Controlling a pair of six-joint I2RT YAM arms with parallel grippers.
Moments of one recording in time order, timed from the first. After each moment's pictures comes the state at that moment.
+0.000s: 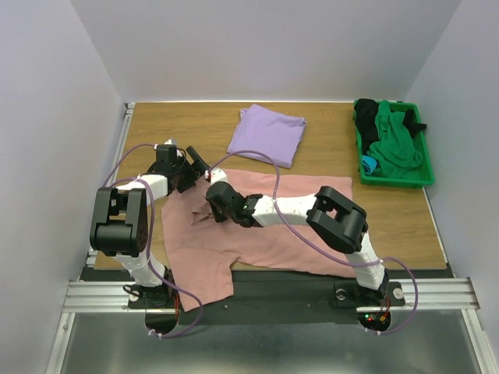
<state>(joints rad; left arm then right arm) -0.08 1.66 0.82 0.08 0.24 -0.70 1.09 2.12 1.43 -0.02 0.28 0.47</state>
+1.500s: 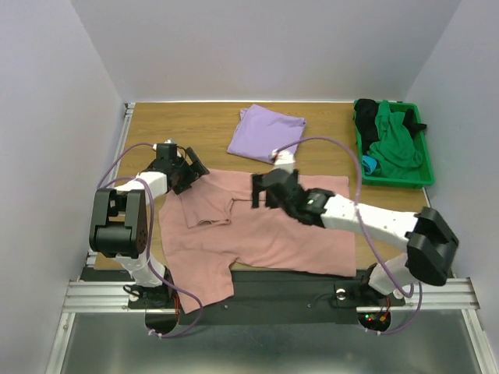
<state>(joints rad) -0.07 1.64 0.87 -0.05 0.17 -0.67 1.01 1.50 1.05 -0.25 0.49 0.60</state>
